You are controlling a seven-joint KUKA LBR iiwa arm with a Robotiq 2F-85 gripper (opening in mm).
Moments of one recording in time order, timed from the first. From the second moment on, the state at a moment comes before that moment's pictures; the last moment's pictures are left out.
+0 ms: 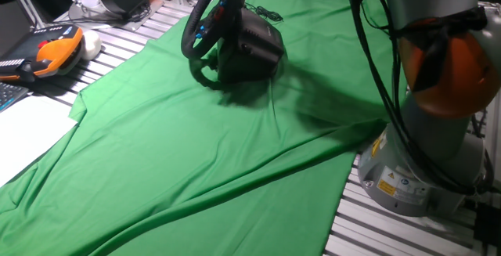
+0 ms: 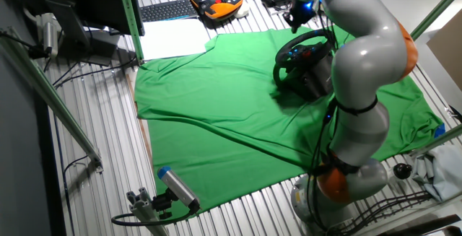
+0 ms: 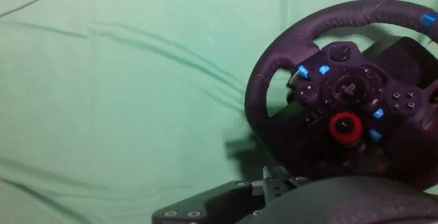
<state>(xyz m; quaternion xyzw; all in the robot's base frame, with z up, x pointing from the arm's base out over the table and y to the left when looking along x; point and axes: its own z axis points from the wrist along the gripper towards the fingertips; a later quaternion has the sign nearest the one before) 0.574 -0.055 0.361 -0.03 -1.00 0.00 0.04</state>
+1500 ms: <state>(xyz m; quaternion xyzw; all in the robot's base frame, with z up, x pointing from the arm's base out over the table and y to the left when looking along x) 0.574 -0.055 0.348 -0.14 -0.99 0.02 0.03</state>
